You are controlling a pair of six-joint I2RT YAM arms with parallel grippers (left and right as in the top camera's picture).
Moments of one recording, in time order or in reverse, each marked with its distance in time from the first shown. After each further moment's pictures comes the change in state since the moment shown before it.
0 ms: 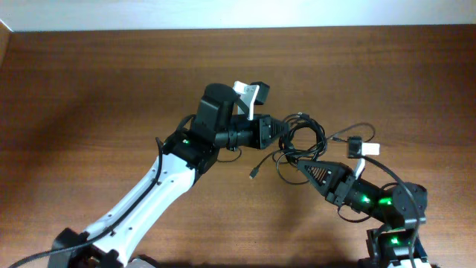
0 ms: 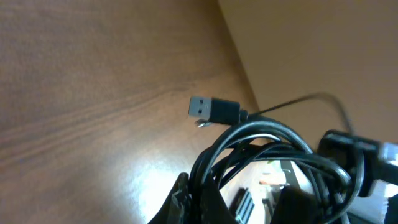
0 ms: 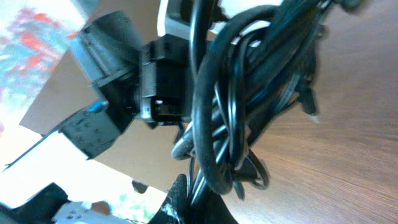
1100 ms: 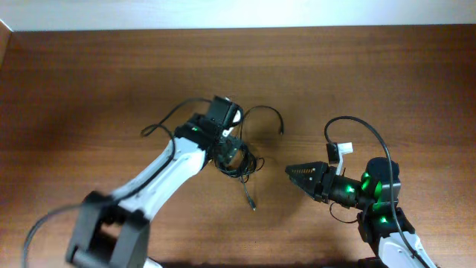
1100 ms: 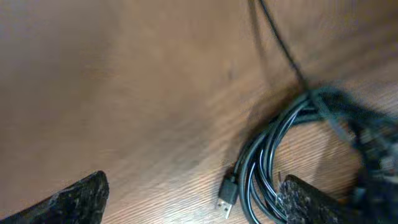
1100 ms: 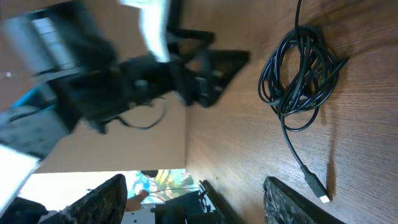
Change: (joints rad) left arm 0.039 0.200 0.019 -0.435 -0.906 0.789; right arm 0.005 0.307 -0.003 -0.195 -0.045 -0.032
